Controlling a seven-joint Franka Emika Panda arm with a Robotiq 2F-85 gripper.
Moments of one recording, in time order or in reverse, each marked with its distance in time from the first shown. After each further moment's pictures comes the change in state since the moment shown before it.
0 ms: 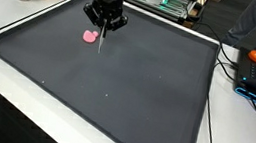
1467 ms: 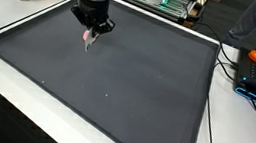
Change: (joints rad) arm 0.014 0.166 -0.040 0.280 0.010 -0.281 0.166
